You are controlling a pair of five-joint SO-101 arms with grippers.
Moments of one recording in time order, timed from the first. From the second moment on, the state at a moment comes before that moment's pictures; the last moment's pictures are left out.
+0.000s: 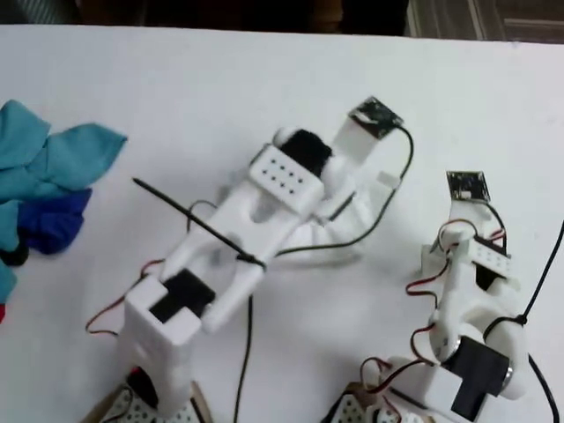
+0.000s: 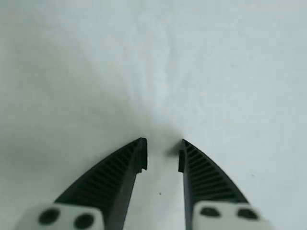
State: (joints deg) left arm 33.1 21.3 -24.3 85.7 -2.7; right arm 25.1 -8.7 52.8 37.8 28.0
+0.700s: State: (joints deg) left arm 33.2 24.6 -28.7 85.9 -2.9; right arm 25.1 -8.7 52.8 37.8 28.0
